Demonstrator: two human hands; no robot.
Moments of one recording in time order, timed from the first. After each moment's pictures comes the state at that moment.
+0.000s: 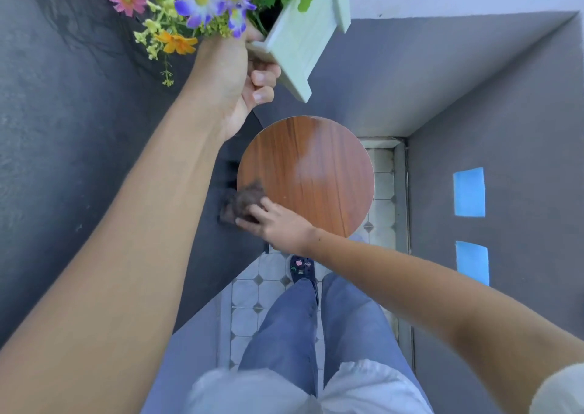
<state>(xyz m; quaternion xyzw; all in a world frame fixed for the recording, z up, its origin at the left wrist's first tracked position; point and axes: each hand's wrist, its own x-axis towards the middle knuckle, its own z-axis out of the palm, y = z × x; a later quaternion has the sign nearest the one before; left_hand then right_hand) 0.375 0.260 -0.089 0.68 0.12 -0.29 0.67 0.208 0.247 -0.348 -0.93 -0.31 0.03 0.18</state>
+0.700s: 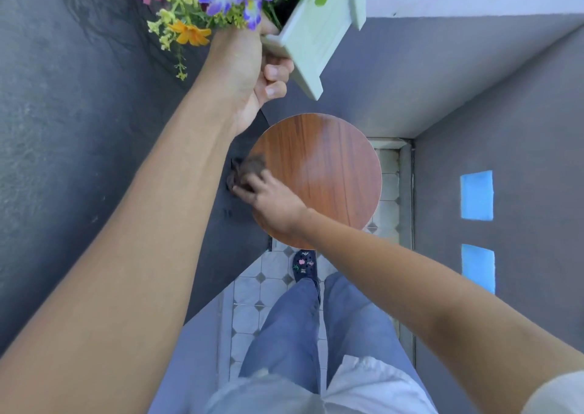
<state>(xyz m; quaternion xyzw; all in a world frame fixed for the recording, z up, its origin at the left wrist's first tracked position) 0.374 0.263 -0.084 0.68 0.10 -0.30 0.66 0.255 0.261 -0.328 -0.96 -0.20 0.07 0.19</state>
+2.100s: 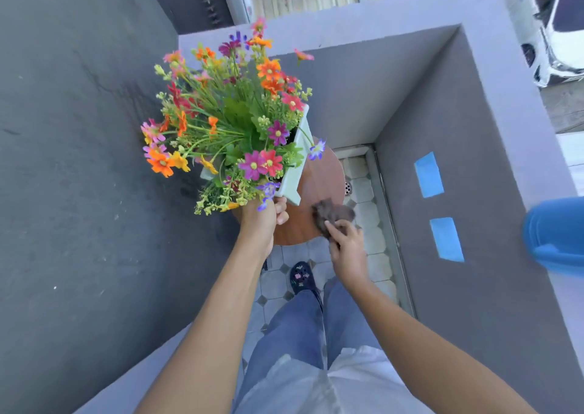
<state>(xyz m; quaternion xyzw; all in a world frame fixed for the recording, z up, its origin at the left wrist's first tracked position) 0.210 0.292 -0.153 0.67 0.21 -0.31 0.64 0.052 0.200 -0.322 -0.88 0.33 0.00 0.35</state>
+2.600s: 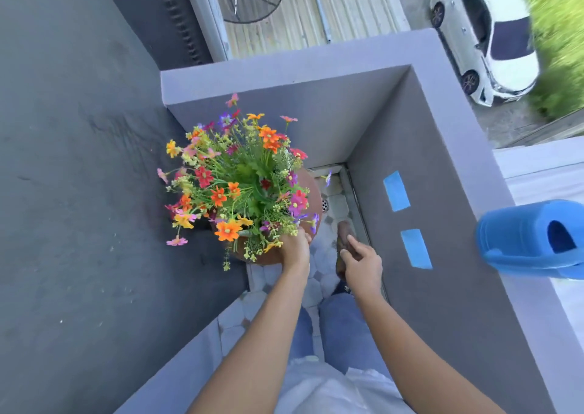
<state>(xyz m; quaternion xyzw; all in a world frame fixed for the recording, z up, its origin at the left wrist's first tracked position) 0.157 0.229 -0.188 0.68 0.29 -0.33 0.59 0.042 0.168 -0.229 -0.62 0.59 -0.05 0.52</state>
